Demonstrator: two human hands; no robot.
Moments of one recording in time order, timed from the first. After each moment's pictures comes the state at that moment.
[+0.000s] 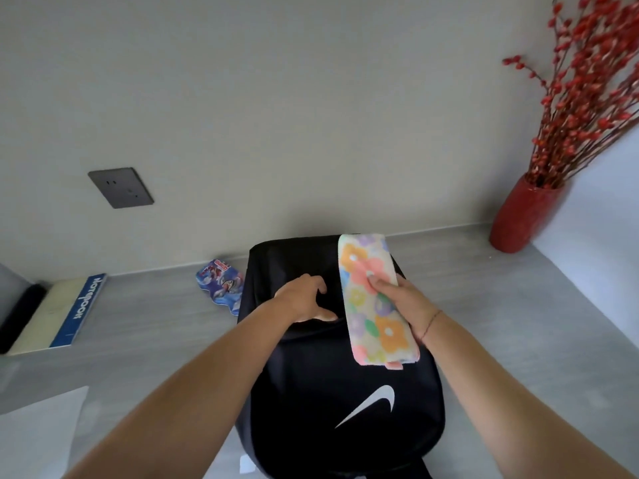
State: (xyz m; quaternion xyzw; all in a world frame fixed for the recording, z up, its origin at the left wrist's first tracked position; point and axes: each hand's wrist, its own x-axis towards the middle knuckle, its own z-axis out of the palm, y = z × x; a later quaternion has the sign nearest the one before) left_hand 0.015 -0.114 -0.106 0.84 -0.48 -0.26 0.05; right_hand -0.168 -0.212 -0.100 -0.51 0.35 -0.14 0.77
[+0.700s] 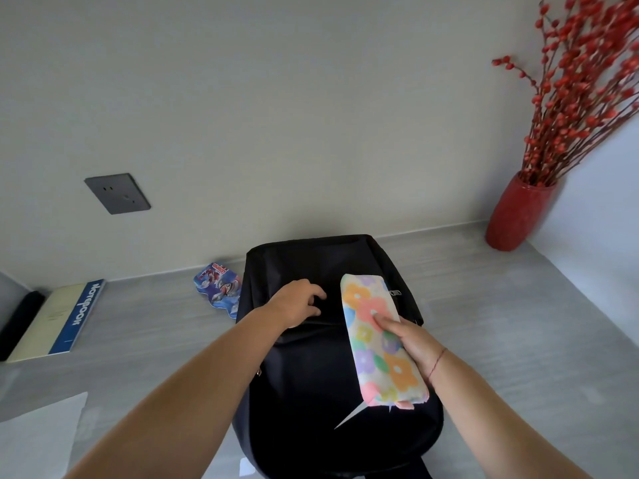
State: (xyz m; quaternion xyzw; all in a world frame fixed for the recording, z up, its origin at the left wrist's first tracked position) left_hand 0.022 -0.107 -0.114 0.80 -0.54 -0.23 0.07; right_hand -0.201 -0.196 -0.148 -0.41 0.37 -0.06 0.83
